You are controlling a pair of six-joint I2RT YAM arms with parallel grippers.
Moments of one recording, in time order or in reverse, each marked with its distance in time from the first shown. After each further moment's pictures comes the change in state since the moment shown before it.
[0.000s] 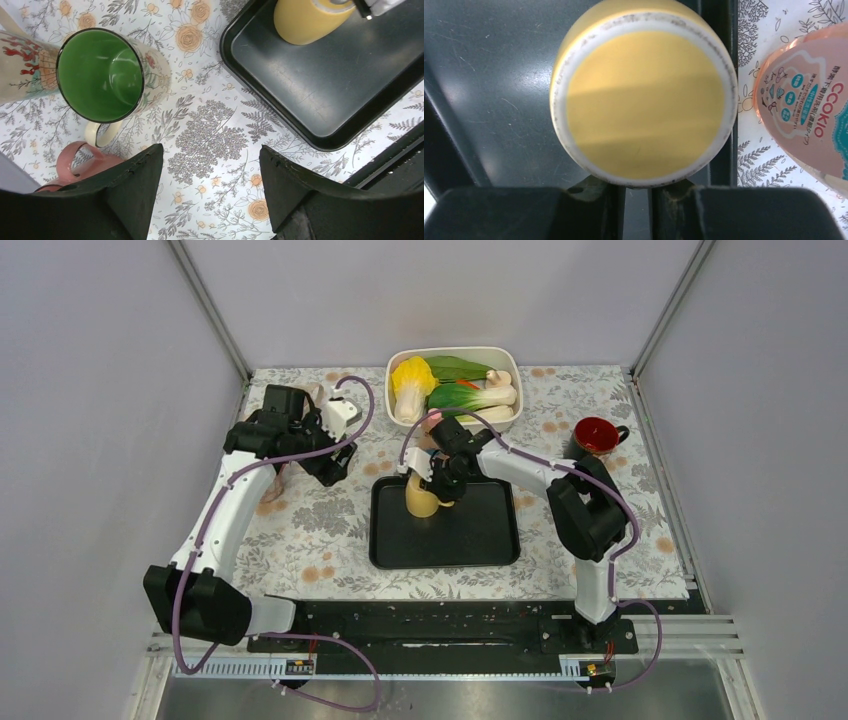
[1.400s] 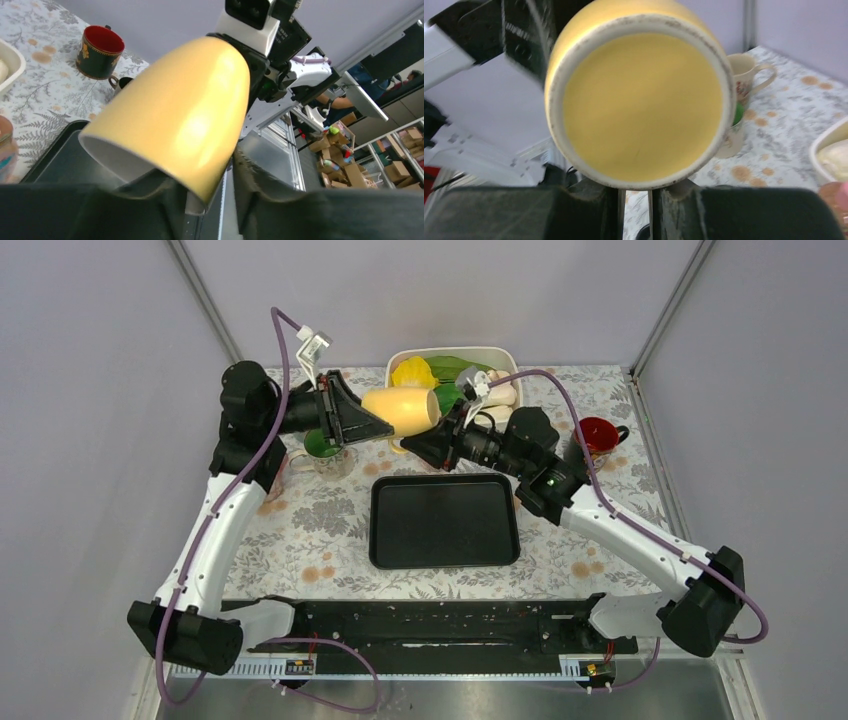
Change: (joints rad) left arm -0.051 -0.136 -0.011 0.911 0.855 -1.214; right arm 0.100 -0.700 -0.313 0.874 -0.132 1.050
